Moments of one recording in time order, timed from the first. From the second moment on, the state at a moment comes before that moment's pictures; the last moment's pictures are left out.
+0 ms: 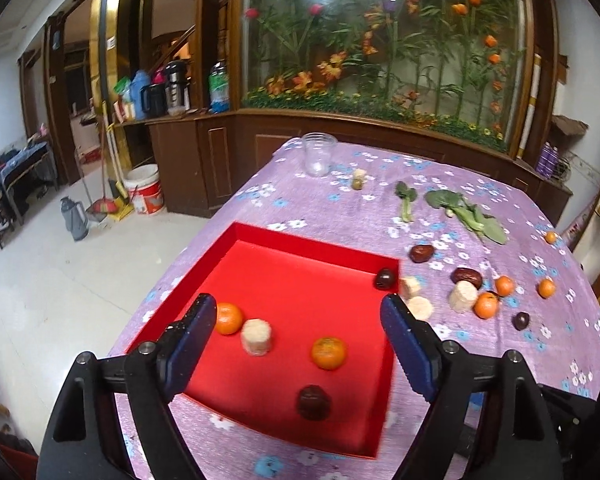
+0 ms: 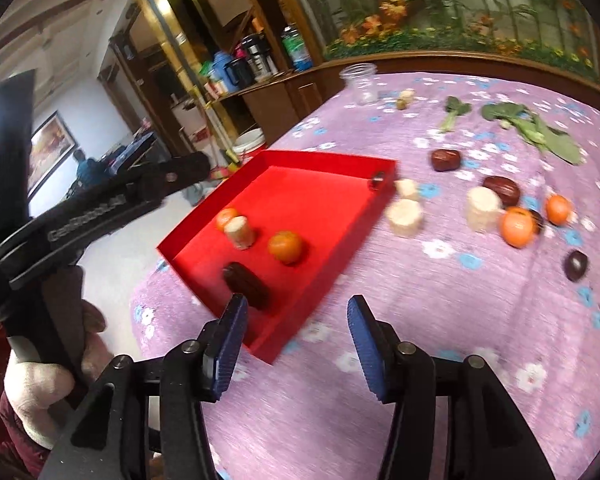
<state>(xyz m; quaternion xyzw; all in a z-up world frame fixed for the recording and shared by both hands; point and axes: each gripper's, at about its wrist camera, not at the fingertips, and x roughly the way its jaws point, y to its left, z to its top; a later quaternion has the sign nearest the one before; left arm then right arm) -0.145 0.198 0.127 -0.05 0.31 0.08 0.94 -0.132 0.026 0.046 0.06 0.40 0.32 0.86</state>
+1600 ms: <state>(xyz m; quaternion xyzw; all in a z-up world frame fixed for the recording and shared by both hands) 0.022 0.054 0.024 -0.05 0.47 -0.13 0.87 -0.018 -0.117 -0.004 0.03 0.43 0.12 0.89</state>
